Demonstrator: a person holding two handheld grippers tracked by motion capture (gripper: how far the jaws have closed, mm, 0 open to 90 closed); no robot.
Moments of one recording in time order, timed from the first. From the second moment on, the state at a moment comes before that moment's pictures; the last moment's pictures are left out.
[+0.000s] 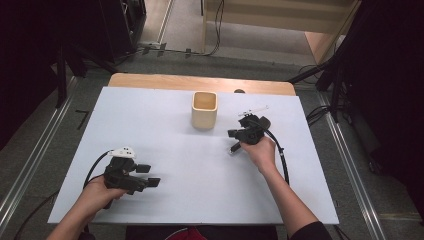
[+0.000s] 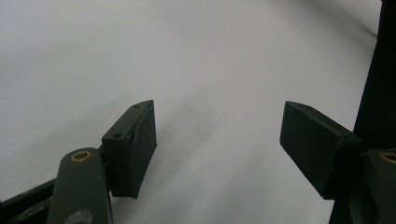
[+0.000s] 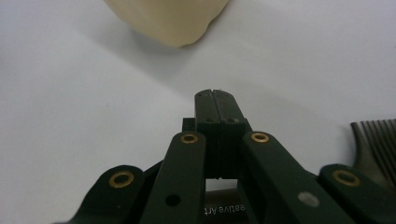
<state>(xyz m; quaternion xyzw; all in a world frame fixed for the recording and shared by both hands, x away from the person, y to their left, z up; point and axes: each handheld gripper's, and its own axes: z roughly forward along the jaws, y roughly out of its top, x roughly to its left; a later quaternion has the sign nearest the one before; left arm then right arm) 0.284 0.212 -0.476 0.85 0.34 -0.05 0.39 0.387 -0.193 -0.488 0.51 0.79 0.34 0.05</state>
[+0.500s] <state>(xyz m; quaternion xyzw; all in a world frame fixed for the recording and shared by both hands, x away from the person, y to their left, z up) 0.284 0.213 -0.475 0.85 0.34 -0.05 0.39 0.388 -0.196 -0.505 0.53 0.79 0.32 0.01</state>
